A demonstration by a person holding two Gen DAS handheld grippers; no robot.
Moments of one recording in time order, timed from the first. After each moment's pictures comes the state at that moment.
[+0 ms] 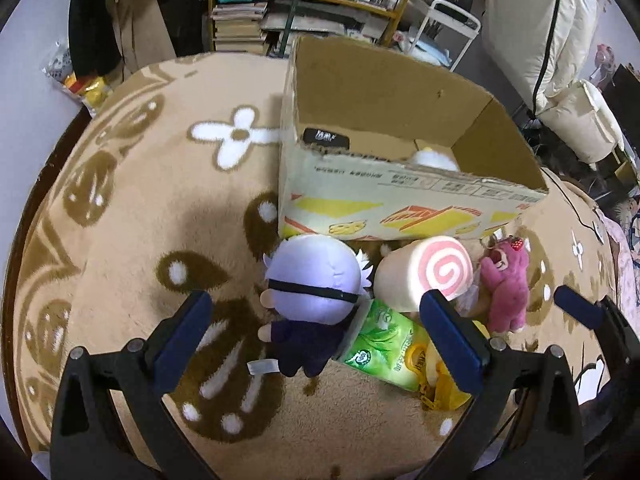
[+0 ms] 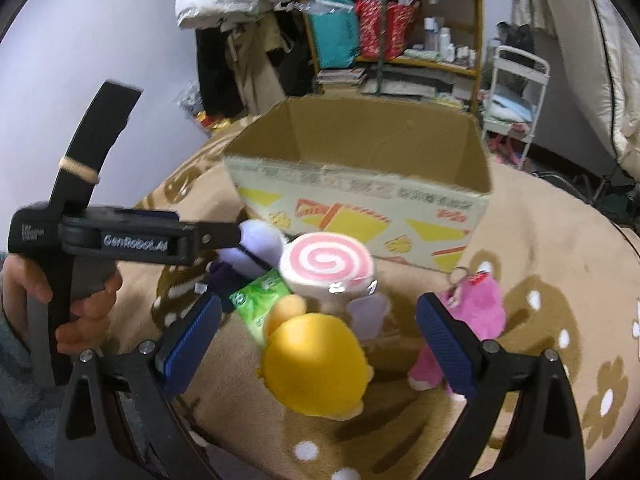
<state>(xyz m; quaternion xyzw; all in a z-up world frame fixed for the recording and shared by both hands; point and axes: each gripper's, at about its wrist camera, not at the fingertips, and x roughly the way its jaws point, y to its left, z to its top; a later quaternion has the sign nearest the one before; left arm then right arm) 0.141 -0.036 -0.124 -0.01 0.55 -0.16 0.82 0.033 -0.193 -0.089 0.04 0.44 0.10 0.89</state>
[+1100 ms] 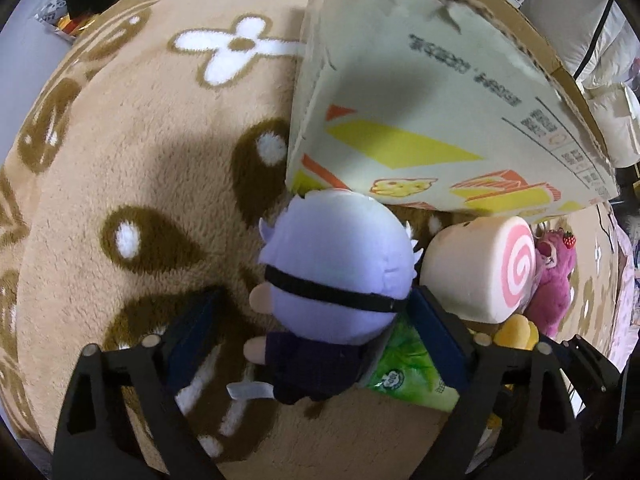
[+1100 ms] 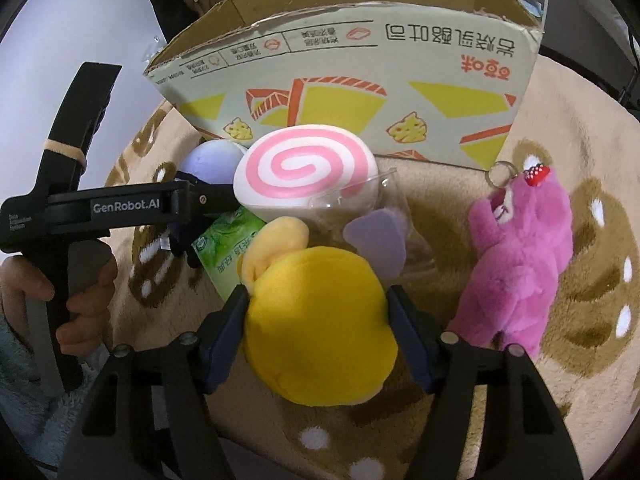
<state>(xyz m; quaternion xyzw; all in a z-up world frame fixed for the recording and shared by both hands) 0.186 -0.046 -0.202 -0.03 0.63 -0.13 0.76 0.061 -0.208 -0.166 0.12 0.57 0.10 0.81</state>
